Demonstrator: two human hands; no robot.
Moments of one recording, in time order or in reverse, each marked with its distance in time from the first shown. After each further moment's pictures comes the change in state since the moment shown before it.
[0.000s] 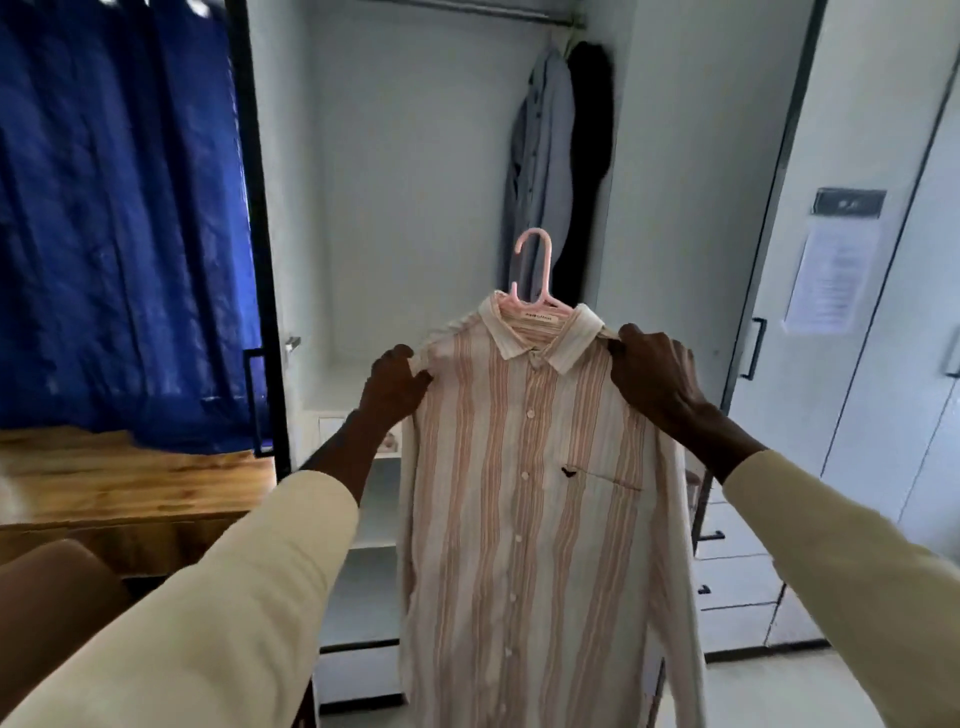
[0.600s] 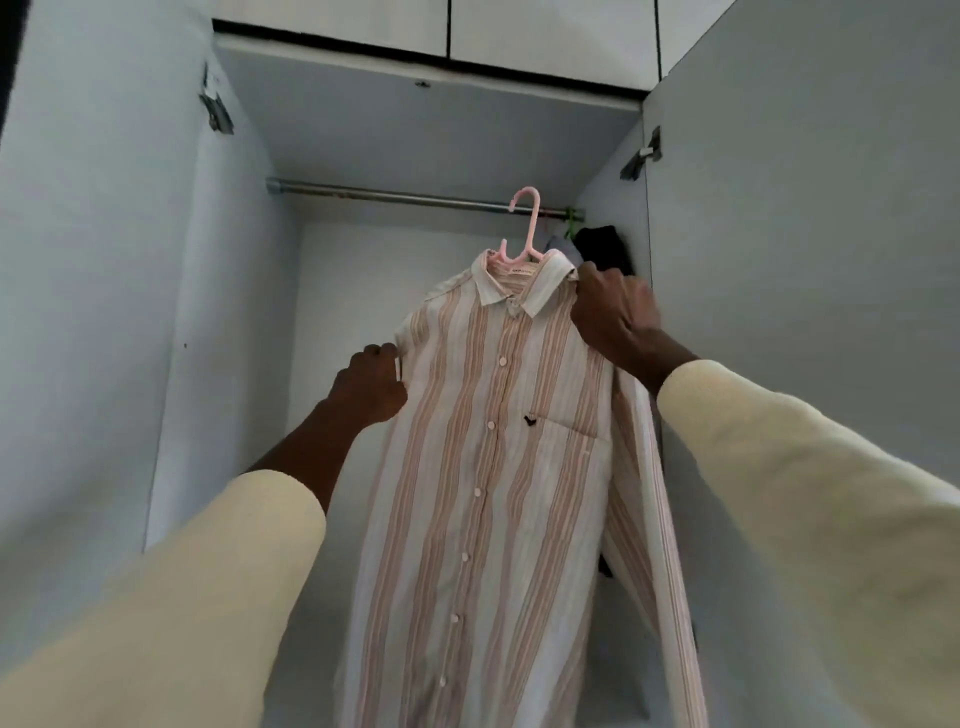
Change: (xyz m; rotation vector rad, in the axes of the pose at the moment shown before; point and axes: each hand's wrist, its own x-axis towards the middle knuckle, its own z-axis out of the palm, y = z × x) left_hand 0.406 0.075 -0.043 0.311 0.221 0.256; right_hand 0.449 -0.030 0.055 -0.009 0.512 -0.050
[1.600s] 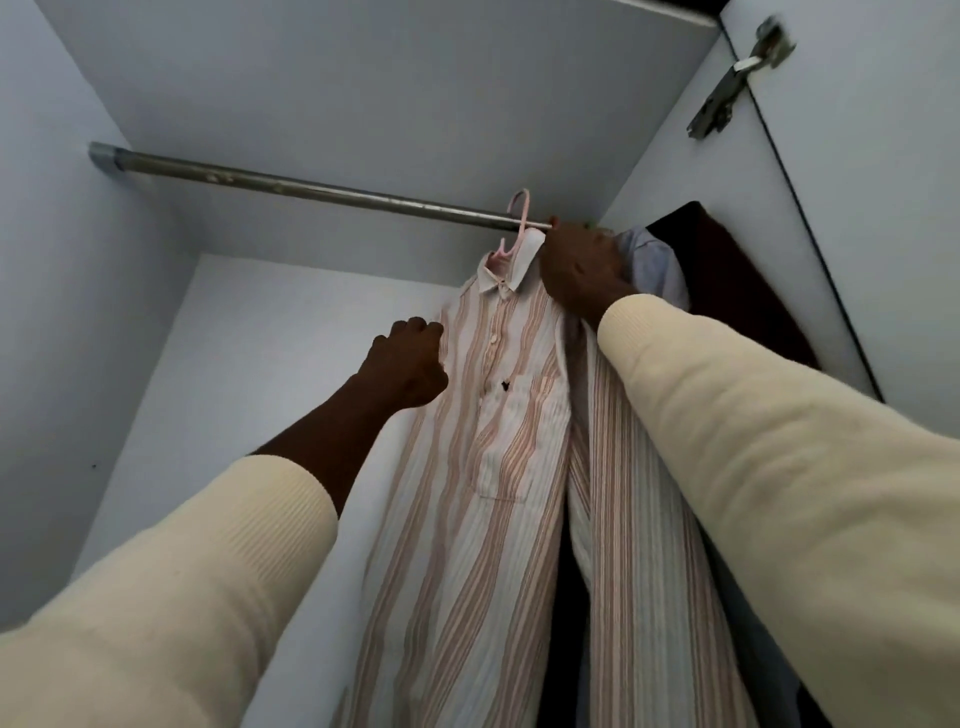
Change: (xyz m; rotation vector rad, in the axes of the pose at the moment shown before) left_hand 0.385 0.037 0.191 0.158 0.307 0.255; right_hand 0.307 0.074 0.301 -0.249 0.230 -0.110
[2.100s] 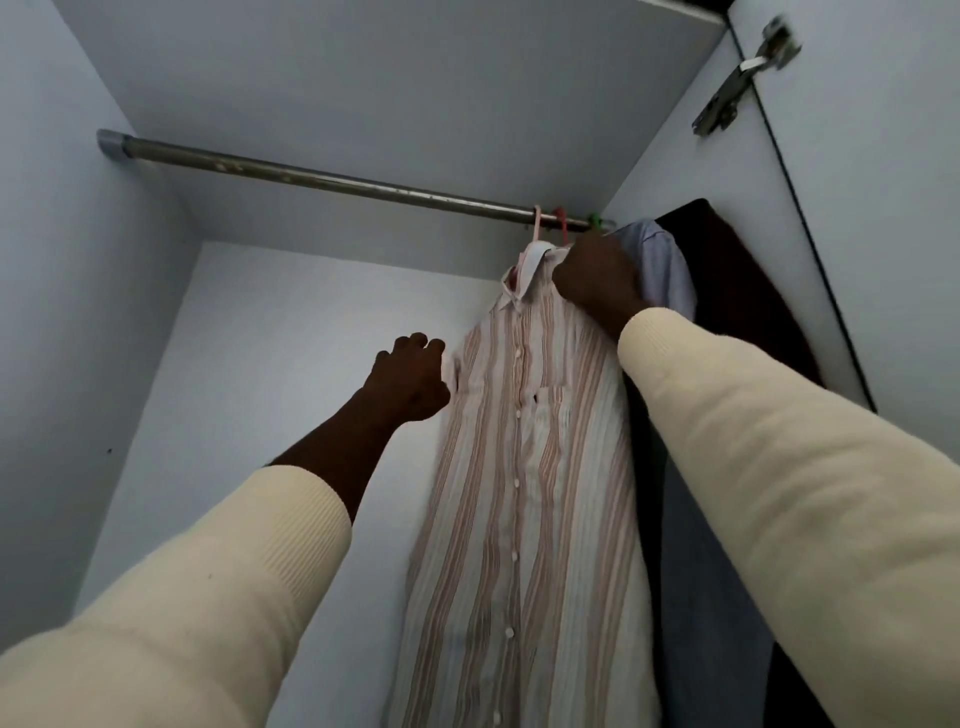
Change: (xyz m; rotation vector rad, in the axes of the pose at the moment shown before) left_hand -0.025 -0.008 0.010 0.001 -0.082 -0.007; right_hand -0.023 0.001 -0.003 0.323 -0.064 0.225
